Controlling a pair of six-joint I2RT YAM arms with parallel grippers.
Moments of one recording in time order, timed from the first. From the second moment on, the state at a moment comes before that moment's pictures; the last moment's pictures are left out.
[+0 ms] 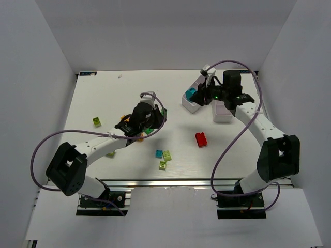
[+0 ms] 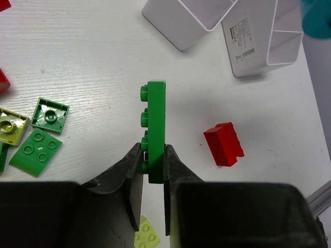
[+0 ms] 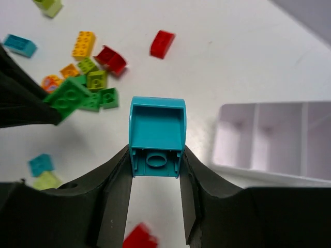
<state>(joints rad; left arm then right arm) -0.68 1.45 0.89 0.08 -0.09 -0.59 0.28 1.54 1.23 -0.16 -0.71 -0.17</state>
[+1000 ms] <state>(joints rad) -0.68 1.21 0.78 0.02 -0.10 -0.67 0.22 1.85 1.43 0.02 -0.28 -0.55</state>
